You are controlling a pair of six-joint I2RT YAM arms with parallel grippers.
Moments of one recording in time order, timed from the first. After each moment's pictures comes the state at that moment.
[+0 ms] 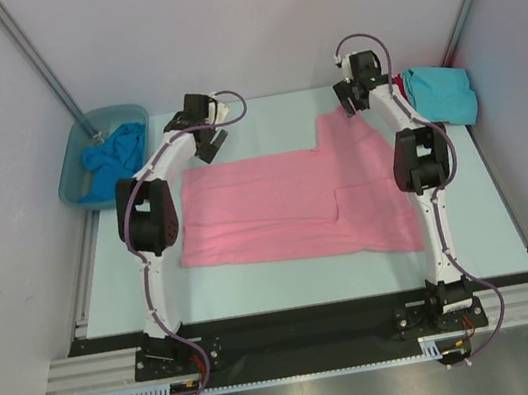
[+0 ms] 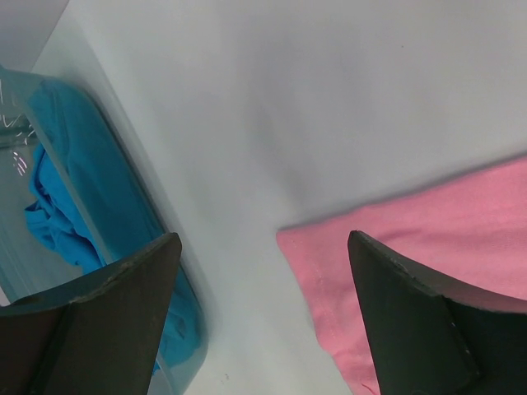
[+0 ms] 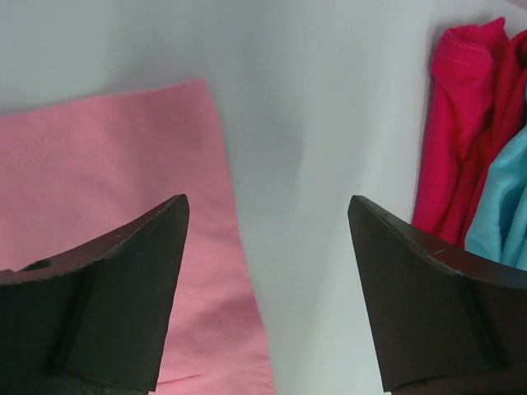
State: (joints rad) left arm -0.27 2.25 1.92 -0.56 -0.31 0.52; right arm 0.10 2.54 2.31 -0.53 0.18 -0.34
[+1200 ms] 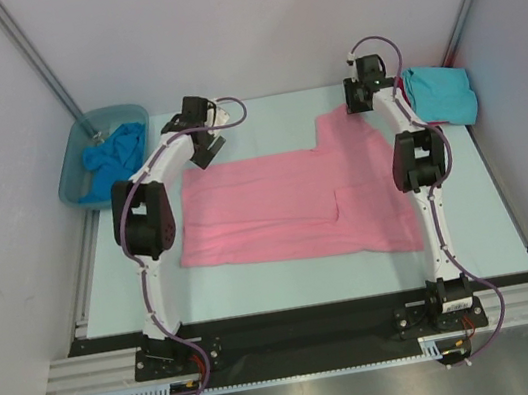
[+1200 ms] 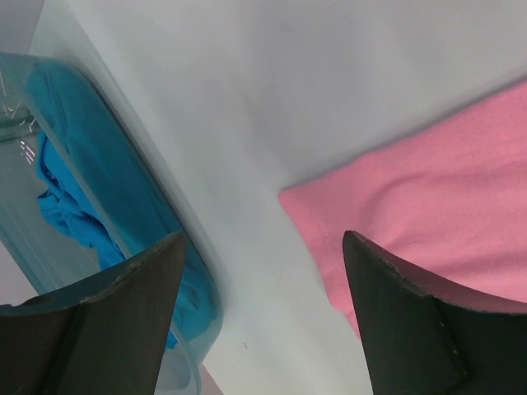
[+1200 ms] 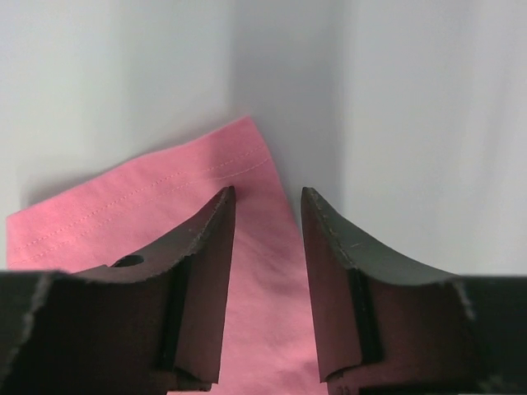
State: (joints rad) left arm -0.27 2.20 1.86 -0.62 -0.32 0.58; right arm 0.06 2.69 2.48 -0.55 -0.02 0.05
